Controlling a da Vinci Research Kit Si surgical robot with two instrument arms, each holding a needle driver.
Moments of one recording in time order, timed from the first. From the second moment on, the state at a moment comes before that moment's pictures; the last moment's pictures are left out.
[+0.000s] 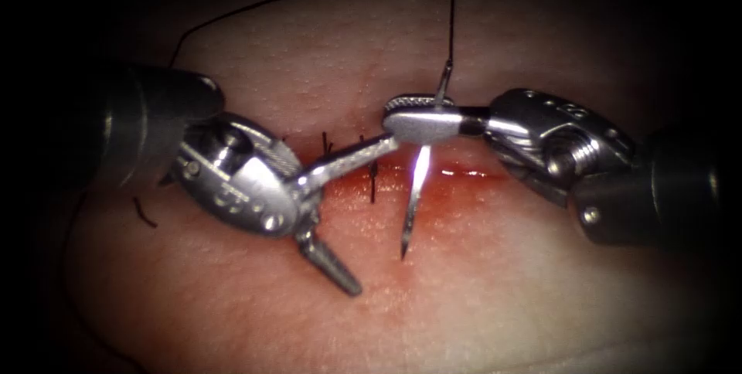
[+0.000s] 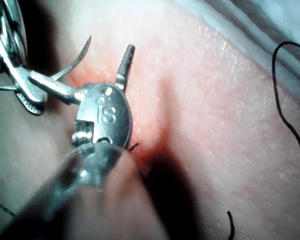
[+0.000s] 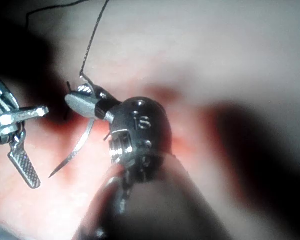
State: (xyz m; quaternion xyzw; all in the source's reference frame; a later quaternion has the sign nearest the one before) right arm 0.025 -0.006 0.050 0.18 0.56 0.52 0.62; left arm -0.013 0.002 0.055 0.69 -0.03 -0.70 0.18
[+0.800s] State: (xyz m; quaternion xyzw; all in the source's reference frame) right arm 0.023 -0.006 0.049 0.05 0.61 0.41 0.68; left arm -0.015 0.002 0.057 0.51 0.27 -0.72 -0.39
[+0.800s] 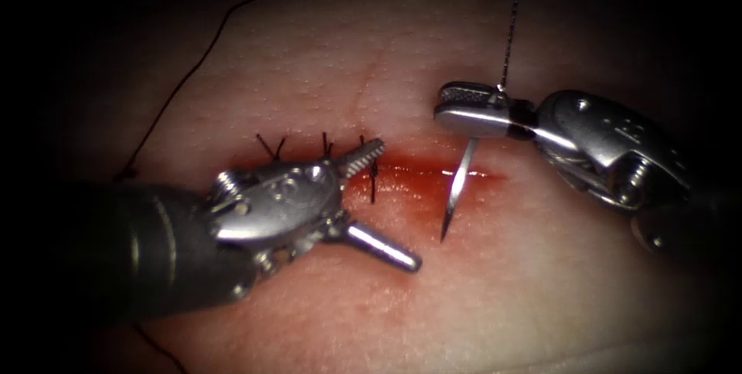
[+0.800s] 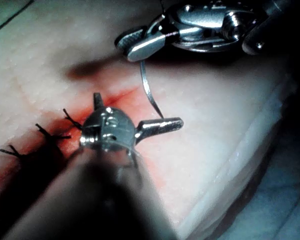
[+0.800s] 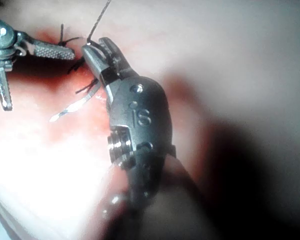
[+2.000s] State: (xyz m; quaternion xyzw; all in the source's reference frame) right arm 0.026 -0.006 0.047 0.03 0.65 0.37 0.66; left arm -0.016 0.004 0.060 0.43 0.44 -0.66 -0.42
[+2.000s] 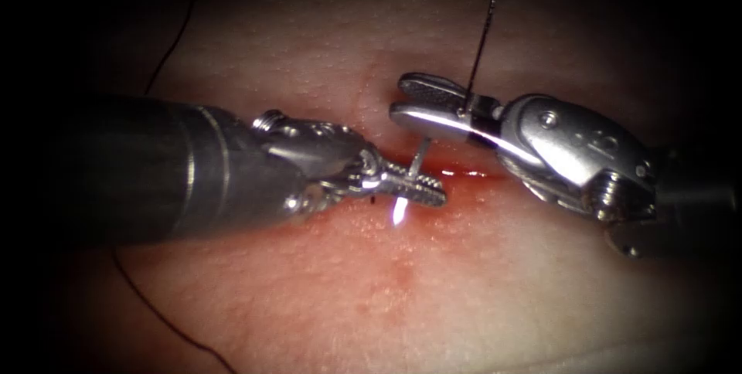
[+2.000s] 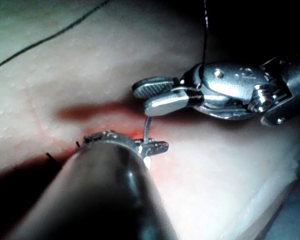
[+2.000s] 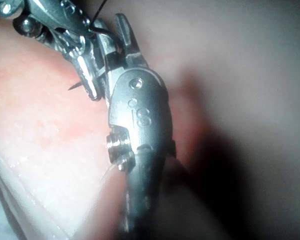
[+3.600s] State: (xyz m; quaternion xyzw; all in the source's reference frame) right arm 0.028 -0.006 0.046 0.01 0.57 0.46 0.69; left arm -0.015 0.004 0.058 0.45 0.47 -0.60 -0.47
